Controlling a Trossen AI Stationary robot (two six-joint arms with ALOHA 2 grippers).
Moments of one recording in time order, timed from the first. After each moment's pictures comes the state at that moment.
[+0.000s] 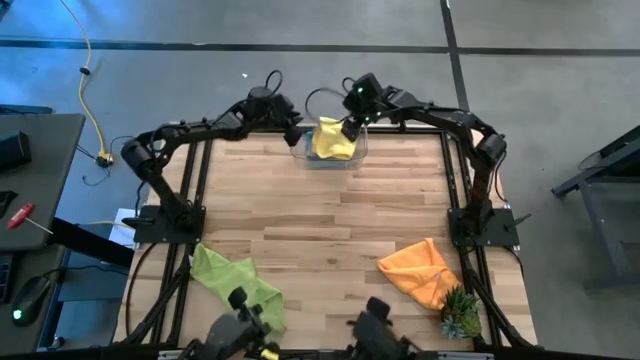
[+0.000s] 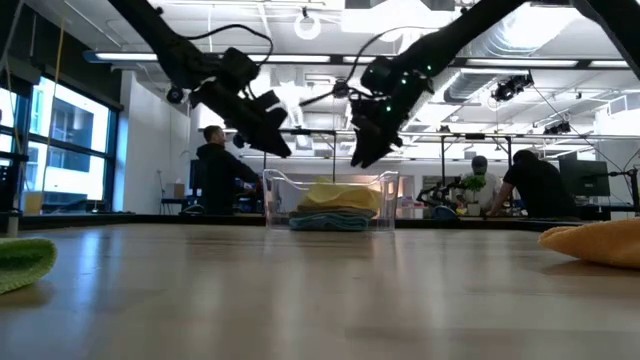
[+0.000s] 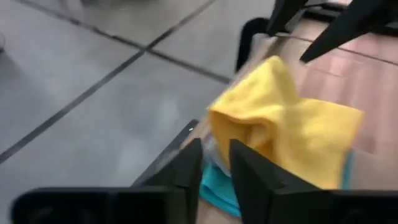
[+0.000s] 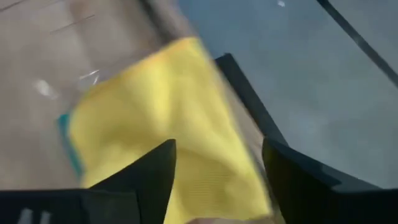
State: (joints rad) left arm 0.89 1.67 1.02 0.14 0.16 0.16; right arm -0.71 1.91 1.54 -0.50 -0.10 -0.19
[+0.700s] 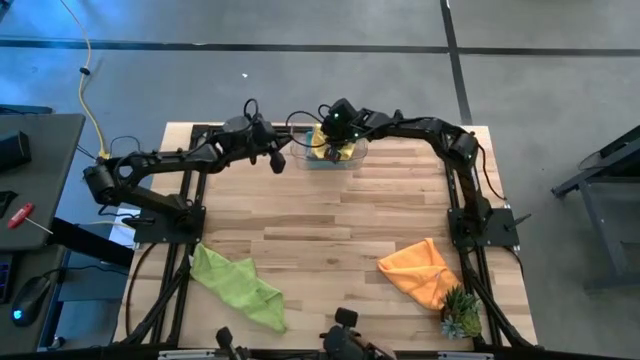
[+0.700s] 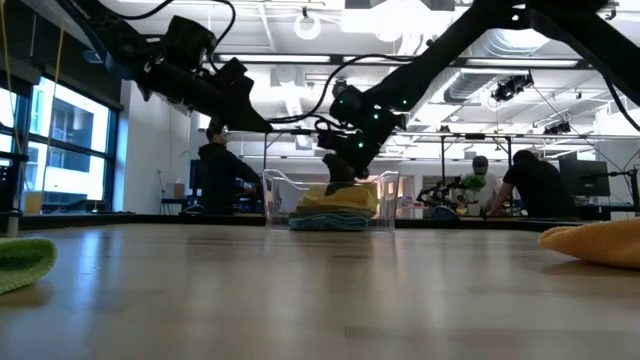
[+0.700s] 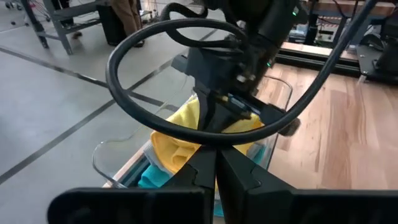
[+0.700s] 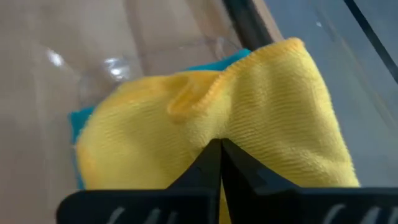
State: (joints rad) left arm 0.76 1.34 0.61 0.42 0.14 0.08; right arm -0.59 2.12 1.54 -0.29 -0.12 -0.28
